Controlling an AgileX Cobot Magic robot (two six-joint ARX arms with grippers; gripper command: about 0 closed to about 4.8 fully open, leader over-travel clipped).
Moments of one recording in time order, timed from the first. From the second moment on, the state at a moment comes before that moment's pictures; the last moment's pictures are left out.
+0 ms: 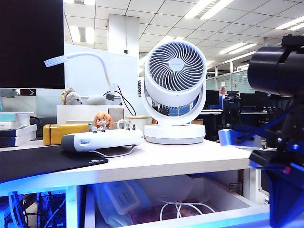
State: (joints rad) left arm -0.70 1.01 1.39 -1.05 0.33 -0.01; right arm 0.48 1.48 0.59 -0.38 -0.15 0.00
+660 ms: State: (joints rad) left arm -0.70 1.01 1.39 -1.05 0.33 -0.01; right arm 0.48 1.54 0.60 -0.27 -0.13 0.00
